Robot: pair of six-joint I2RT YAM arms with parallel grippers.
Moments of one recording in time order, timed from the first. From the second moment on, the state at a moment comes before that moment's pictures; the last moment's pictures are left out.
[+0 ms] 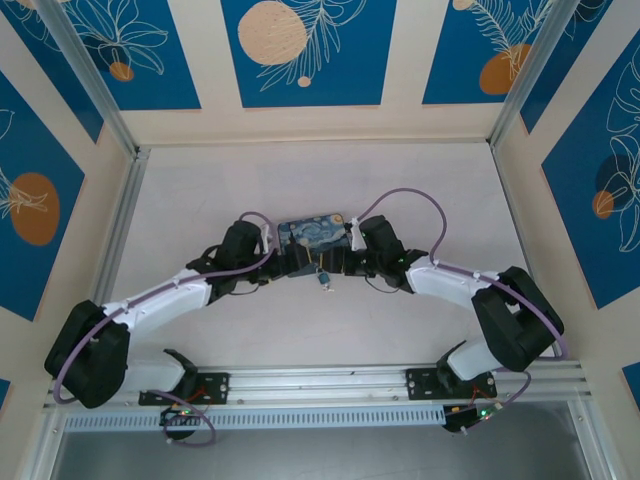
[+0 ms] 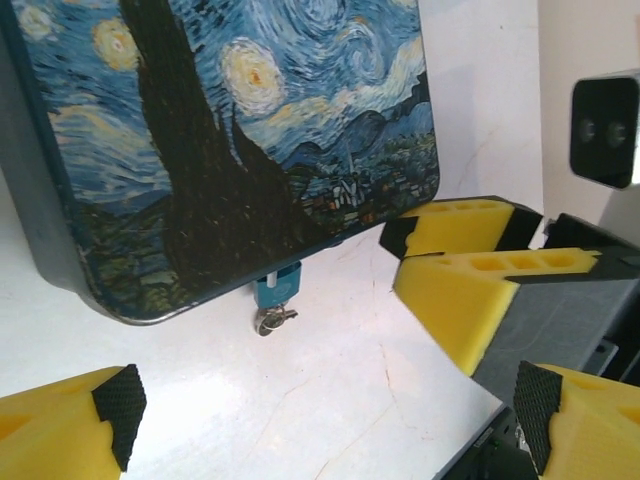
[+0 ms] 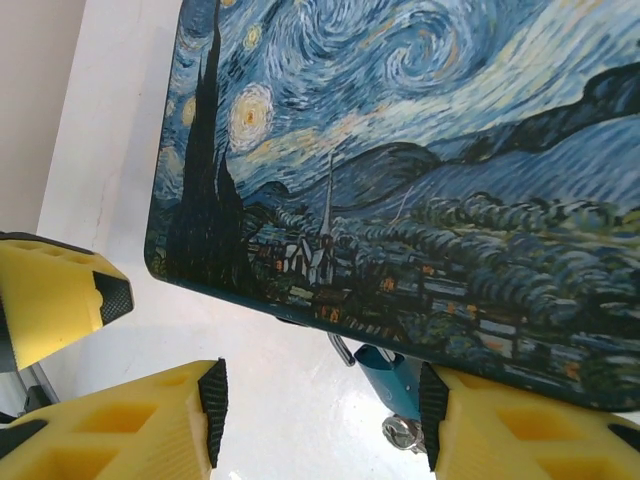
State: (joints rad) left arm -0.60 1.28 0.68 -0.10 0.36 -0.88; right arm 0.61 1.46 0.70 0.03 -0.36 0.63
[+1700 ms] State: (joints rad) left arm -0.53 1.32 0.73 -0.12 0.38 -0.86; right arm 0.69 1.65 0.66 0.18 -0.33 0.57
